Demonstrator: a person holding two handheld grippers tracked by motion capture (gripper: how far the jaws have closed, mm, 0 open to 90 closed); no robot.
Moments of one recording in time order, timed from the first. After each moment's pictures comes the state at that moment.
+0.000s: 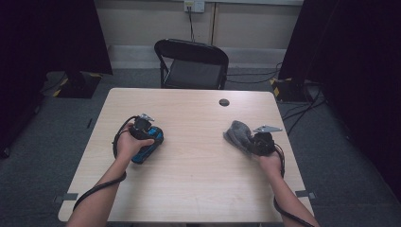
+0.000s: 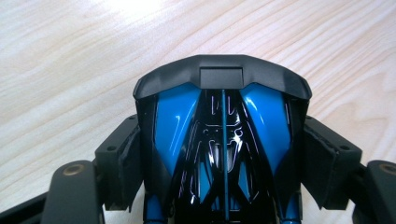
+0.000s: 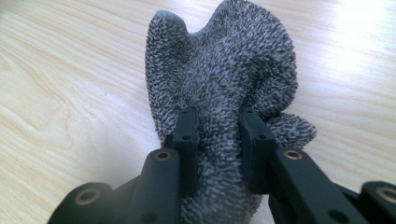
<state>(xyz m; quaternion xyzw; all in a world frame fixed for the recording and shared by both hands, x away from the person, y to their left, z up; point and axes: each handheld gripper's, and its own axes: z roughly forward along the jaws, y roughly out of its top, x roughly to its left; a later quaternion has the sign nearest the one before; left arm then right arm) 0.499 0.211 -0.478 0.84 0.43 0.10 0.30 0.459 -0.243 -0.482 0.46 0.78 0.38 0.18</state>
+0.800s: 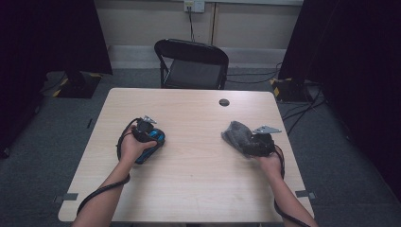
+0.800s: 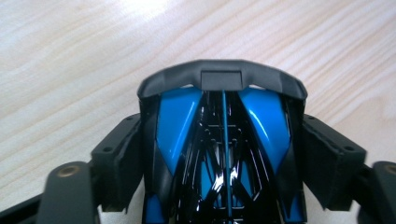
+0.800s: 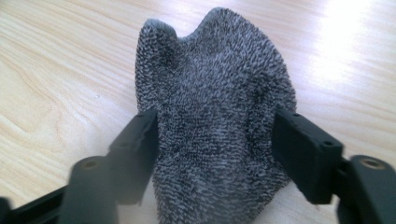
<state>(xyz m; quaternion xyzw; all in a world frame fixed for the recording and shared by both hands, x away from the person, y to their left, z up) 0.498 0.206 -0.486 0.84 0.43 0.12 0.30 0.454 -0.240 -0.479 0.46 0.78 0.37 0.22</state>
